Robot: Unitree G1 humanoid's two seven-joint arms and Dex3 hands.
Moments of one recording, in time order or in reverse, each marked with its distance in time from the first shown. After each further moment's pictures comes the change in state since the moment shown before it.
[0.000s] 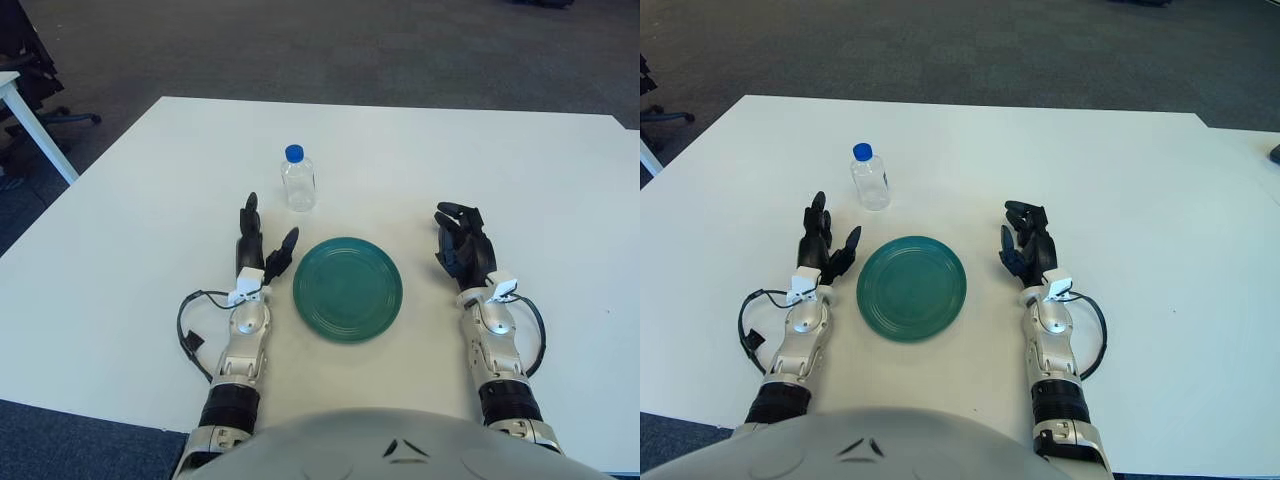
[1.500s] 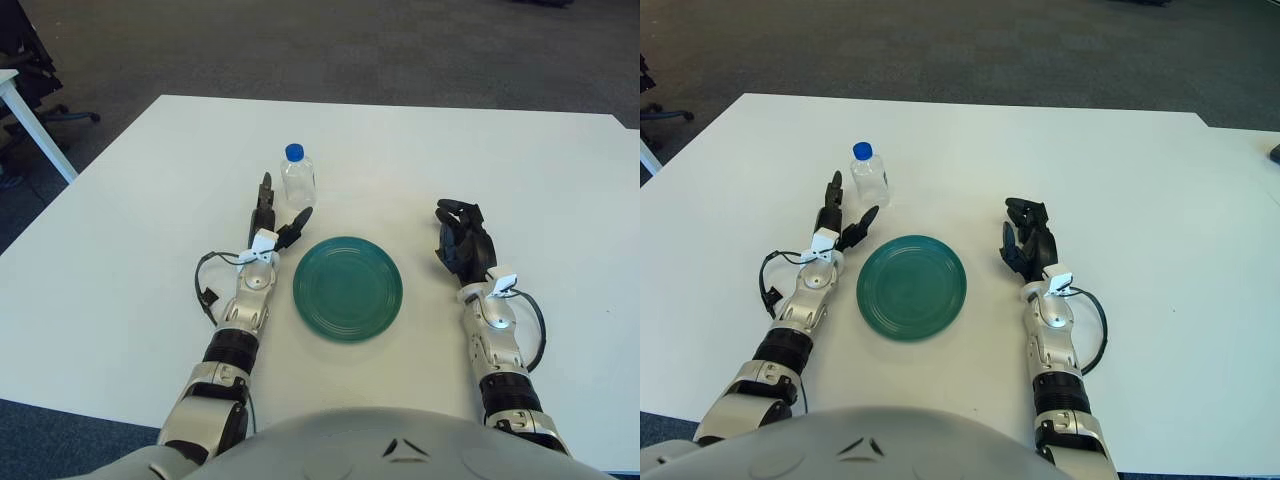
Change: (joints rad) left arm -0.299 0.031 0.017 0.273 -0.023 -0.022 0.037; right arm -0.040 -0.013 -0.008 0.052 0.001 -0.013 0.009
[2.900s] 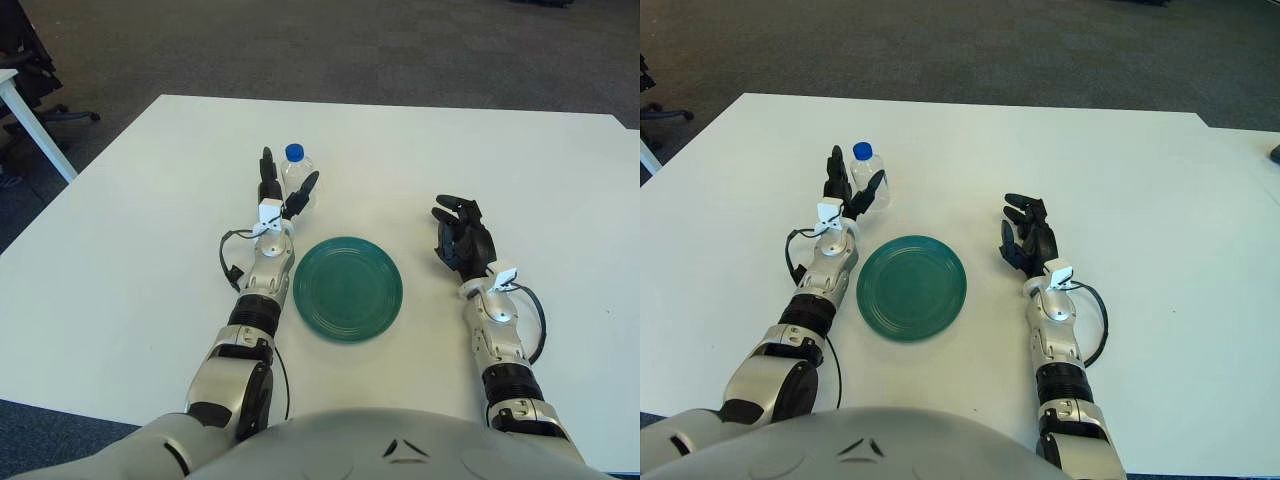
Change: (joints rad) left arm -0.163 -0.070 0.061 0.083 -0.106 -0.051 0.017; right arm -0.044 -0.028 -0.005 0.066 0.007 -0.022 0.039
